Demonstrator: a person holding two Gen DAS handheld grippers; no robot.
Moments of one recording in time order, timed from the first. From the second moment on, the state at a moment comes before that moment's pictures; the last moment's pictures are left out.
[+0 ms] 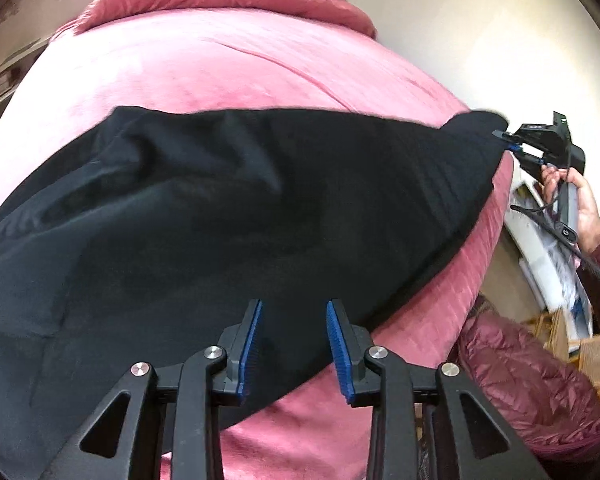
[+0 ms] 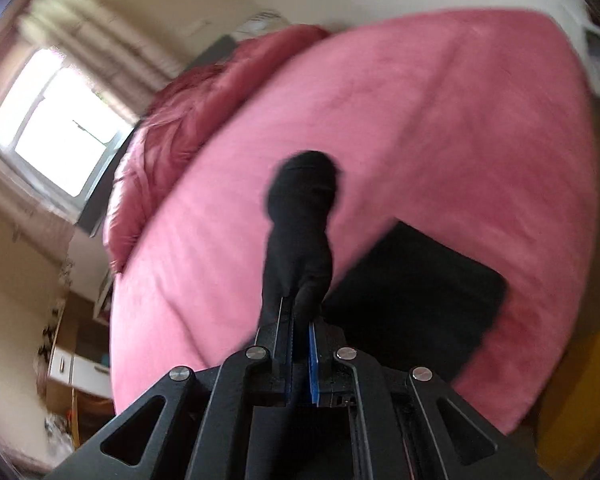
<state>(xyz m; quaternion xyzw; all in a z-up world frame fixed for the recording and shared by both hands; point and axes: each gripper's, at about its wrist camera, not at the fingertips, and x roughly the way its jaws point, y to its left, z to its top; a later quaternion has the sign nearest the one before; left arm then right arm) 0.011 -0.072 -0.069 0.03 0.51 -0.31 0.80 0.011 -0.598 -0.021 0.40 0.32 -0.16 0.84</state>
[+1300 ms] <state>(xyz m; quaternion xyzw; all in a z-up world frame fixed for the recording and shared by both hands) -0.024 -0.063 -0.077 0.09 0.50 -0.31 0.81 -0.087 -0.528 -0.092 0.46 0.41 -0.03 0.78</state>
